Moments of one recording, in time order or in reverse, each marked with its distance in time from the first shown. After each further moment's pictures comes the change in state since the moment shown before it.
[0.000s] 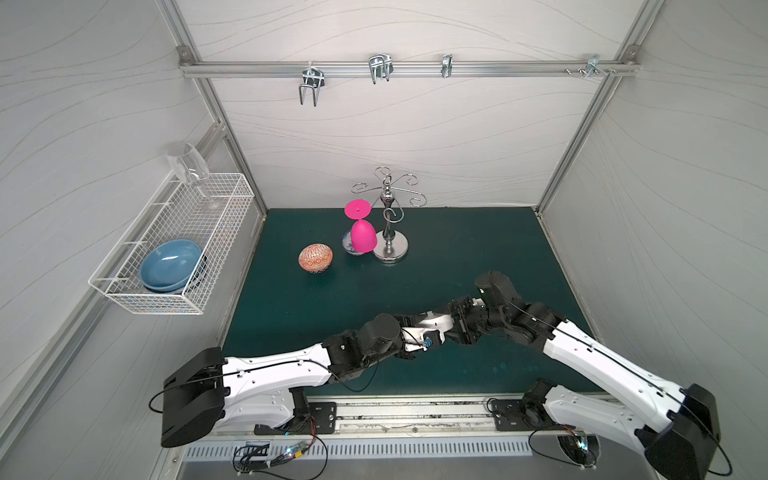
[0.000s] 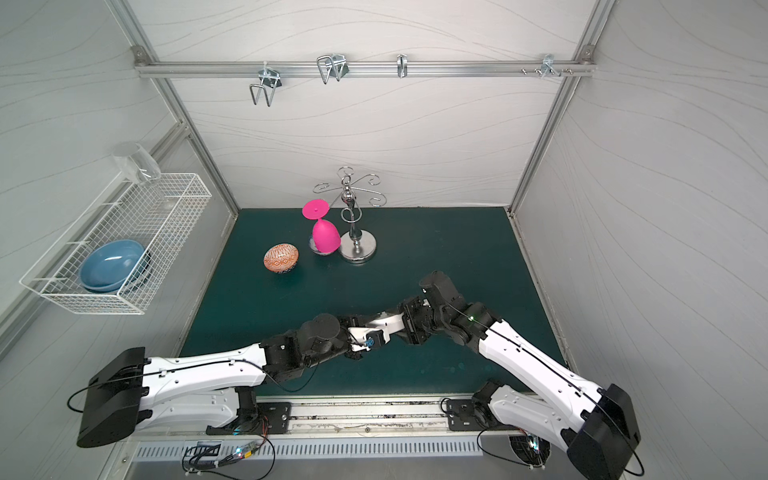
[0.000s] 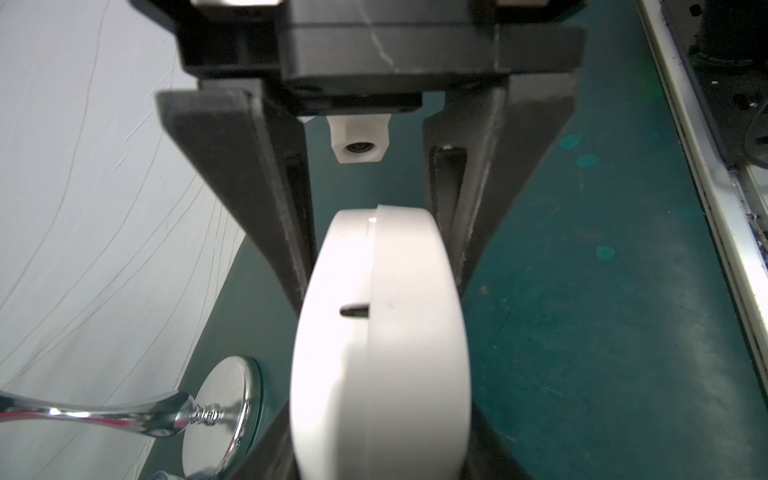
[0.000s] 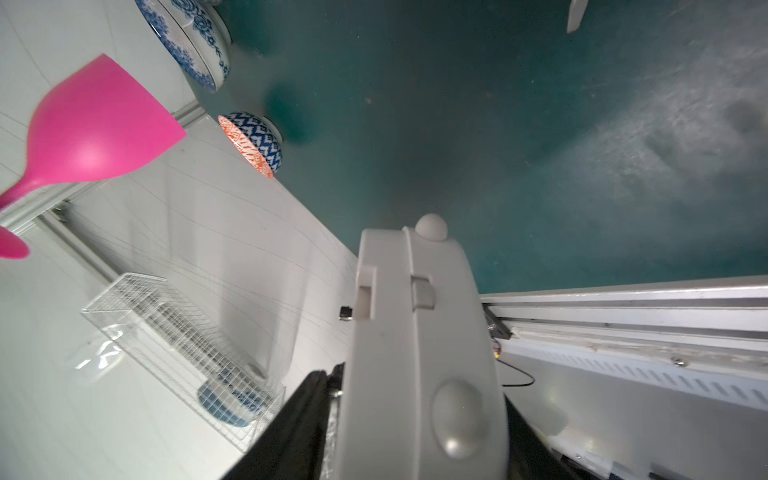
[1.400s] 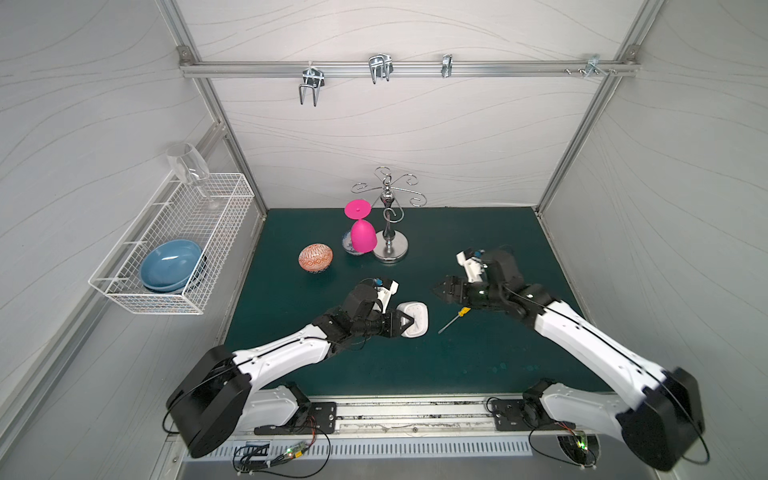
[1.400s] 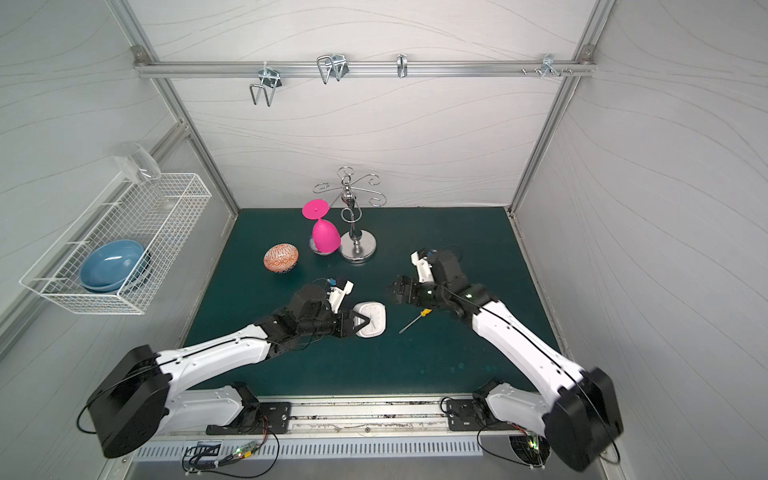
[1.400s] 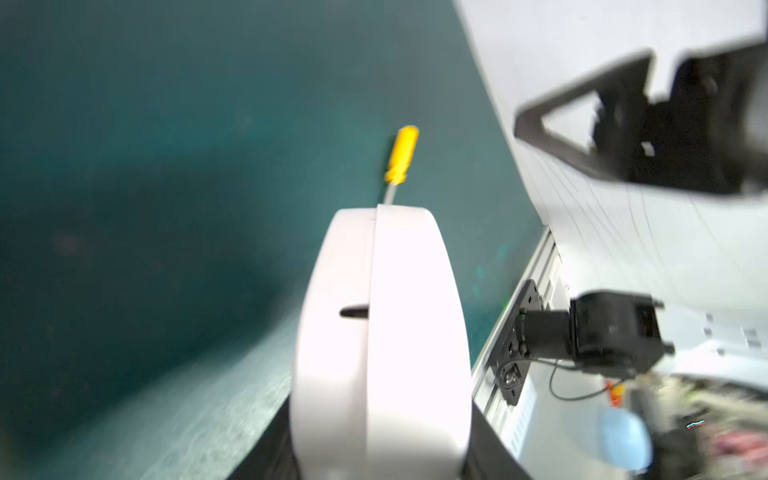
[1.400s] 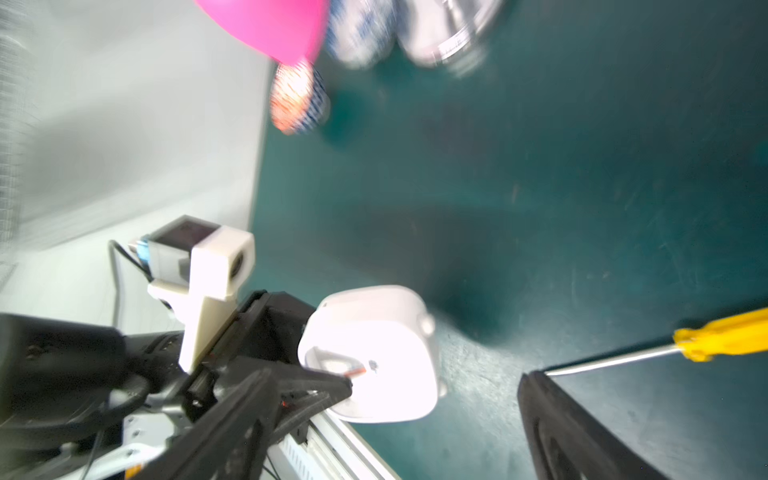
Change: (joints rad) left arm 0.341 0.021 -0.003 -0.136 0.475 -1.112; right arm -0.214 0.049 0.104 0.041 -0.003 -1.093
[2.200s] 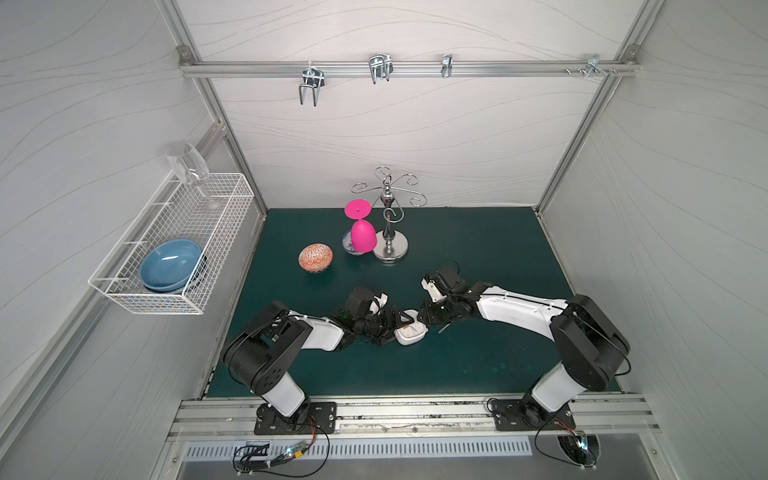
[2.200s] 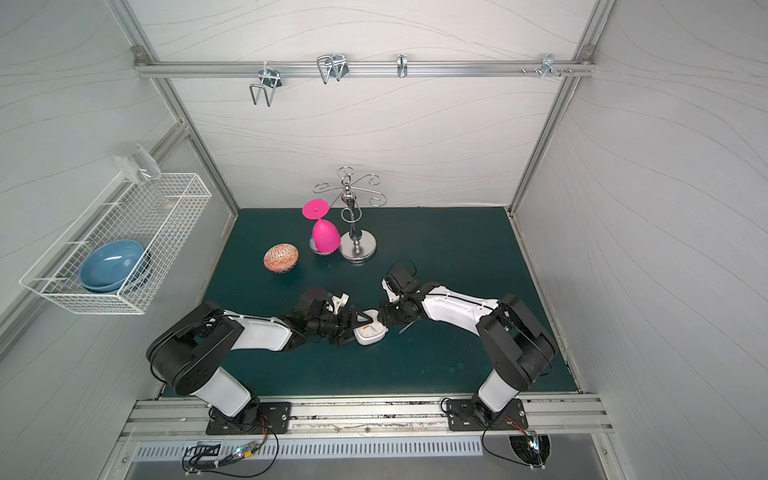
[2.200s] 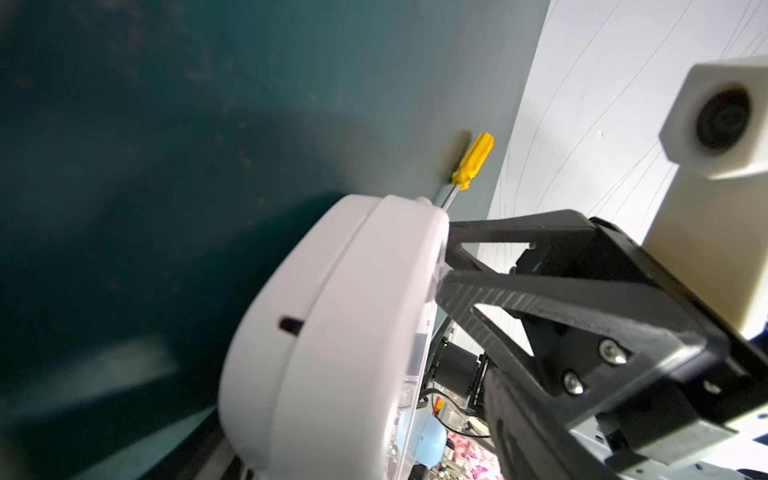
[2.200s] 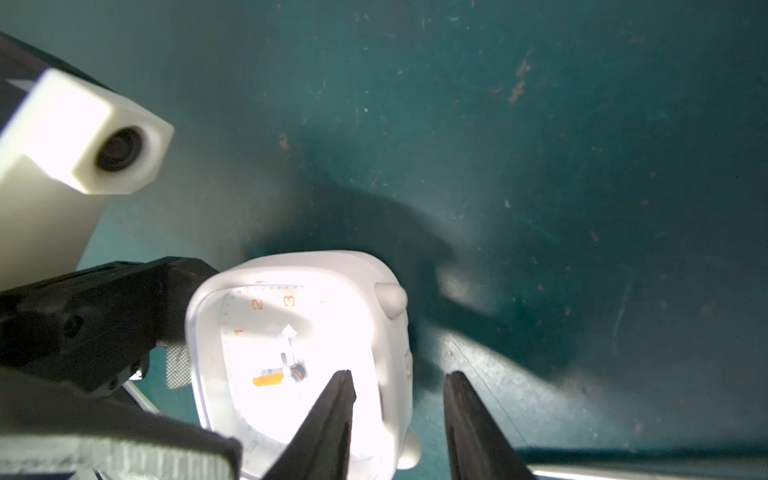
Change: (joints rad) left arm 0.187 0.446 -0.112 0.431 0.320 -0.694; right arm 0.226 0.565 0.038 0.082 0.174 -0.217
